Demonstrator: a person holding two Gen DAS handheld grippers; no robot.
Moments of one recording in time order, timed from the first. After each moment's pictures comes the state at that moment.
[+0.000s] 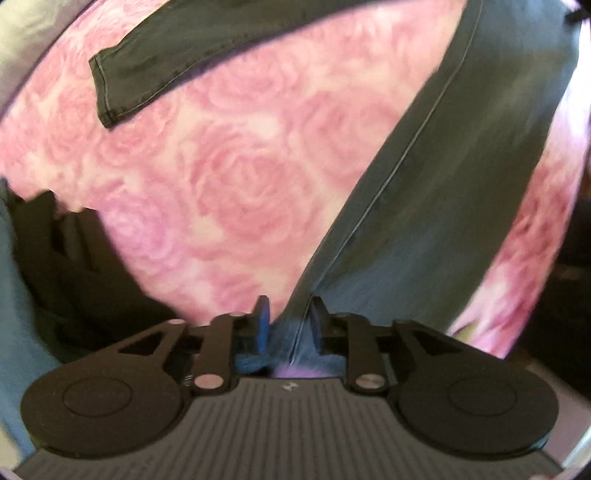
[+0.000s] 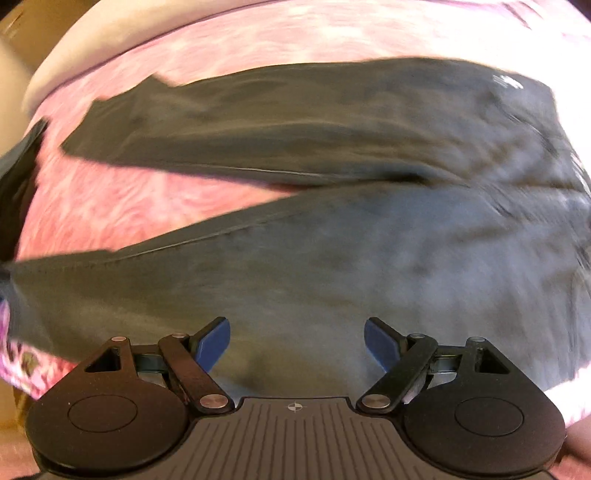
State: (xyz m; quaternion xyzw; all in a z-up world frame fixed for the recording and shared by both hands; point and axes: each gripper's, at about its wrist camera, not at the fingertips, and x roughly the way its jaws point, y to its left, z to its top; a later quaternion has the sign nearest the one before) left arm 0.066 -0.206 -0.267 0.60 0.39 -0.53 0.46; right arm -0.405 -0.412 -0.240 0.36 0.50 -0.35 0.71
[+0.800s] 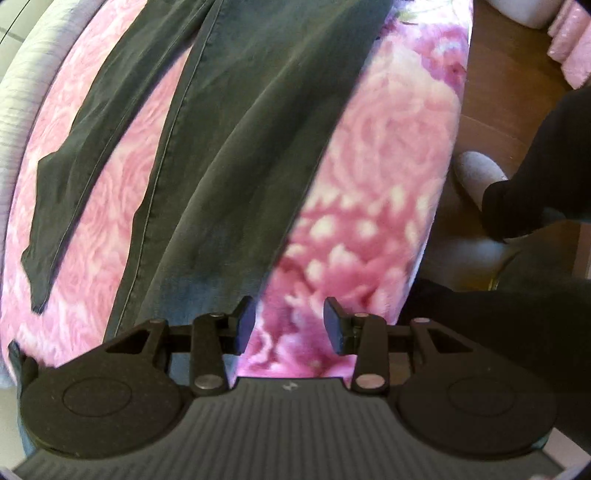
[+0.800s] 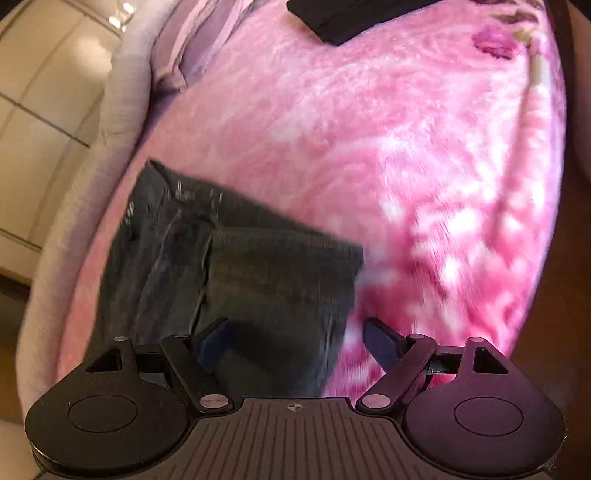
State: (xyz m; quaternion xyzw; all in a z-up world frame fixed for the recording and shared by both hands) left arm -0.248 -0.181 -0.295 0.65 0.23 -0.58 0.44; right arm -0.757 -0.506 -0.322 0.58 0.09 -0.55 0.59
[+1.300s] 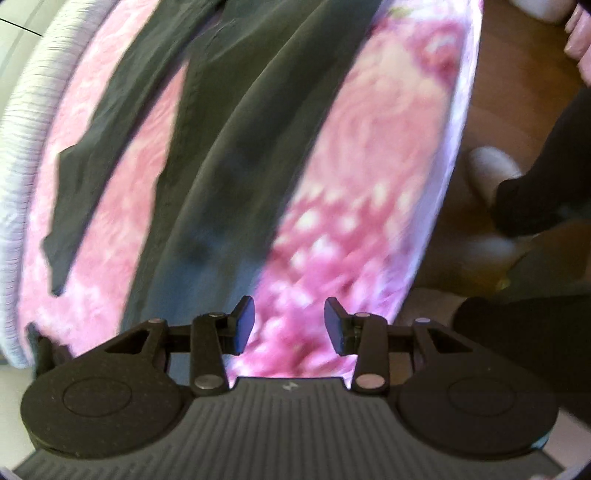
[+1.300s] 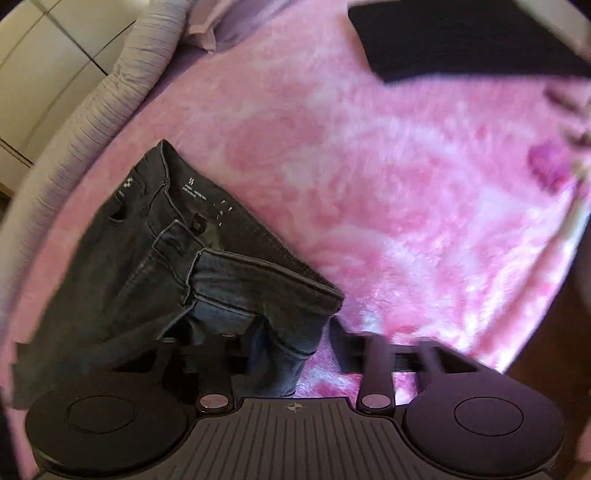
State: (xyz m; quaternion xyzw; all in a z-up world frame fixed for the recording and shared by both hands) left arm -0.258 -0.164 -0.302 0.67 0.20 -0.54 0.46; right arm -0.761 -0.546 -0.272 0.48 0.26 -0.55 0.63
